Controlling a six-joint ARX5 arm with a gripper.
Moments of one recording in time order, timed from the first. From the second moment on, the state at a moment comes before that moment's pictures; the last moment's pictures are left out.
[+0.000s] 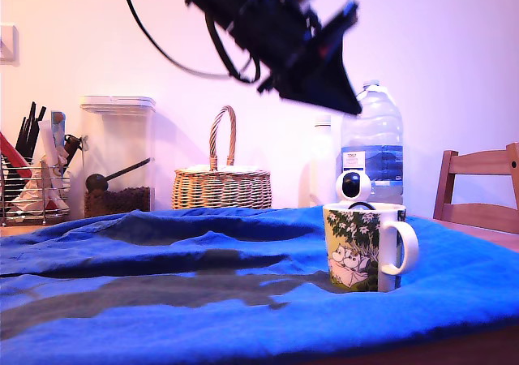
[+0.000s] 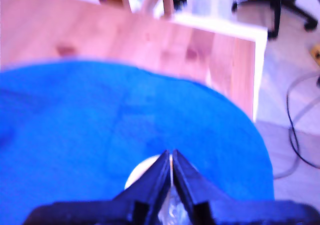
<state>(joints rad) -0.75 1.88 1.56 -0.33 0.38 0.12</state>
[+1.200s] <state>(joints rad) -0.37 1.38 0.80 0.10 0.33 0.01</state>
